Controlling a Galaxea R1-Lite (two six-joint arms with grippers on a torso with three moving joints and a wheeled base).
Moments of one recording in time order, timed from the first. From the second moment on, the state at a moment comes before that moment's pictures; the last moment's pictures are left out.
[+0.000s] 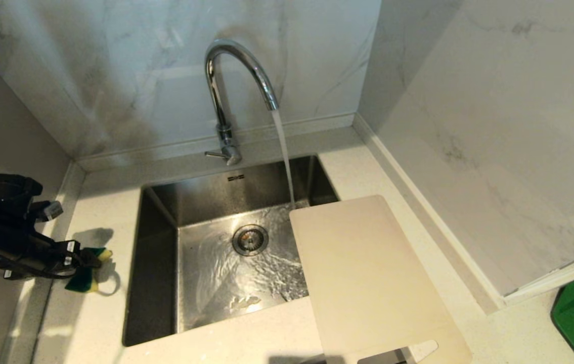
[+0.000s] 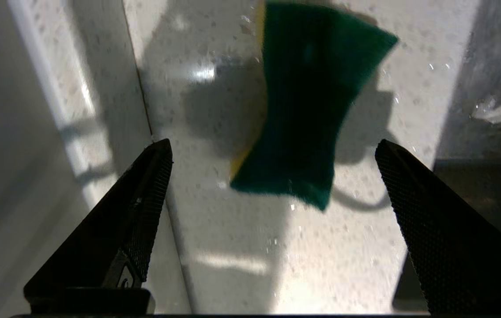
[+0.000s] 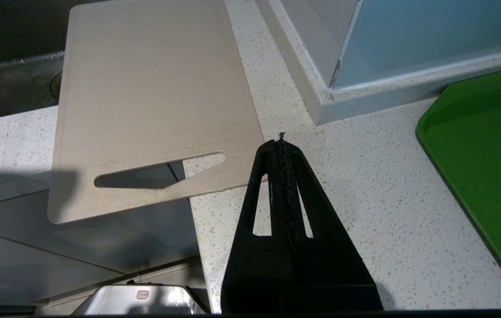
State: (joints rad) left arm 0.16 1.82 -1.09 0.23 0.00 -0.09; right arm 0.00 0.00 0.00 -0.01 0.00 0.01
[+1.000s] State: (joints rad) left arm 0.16 1.91 -1.13 0.19 -0.06 -0.14; right arm 0.00 0.00 0.00 -0.01 0.00 0.01
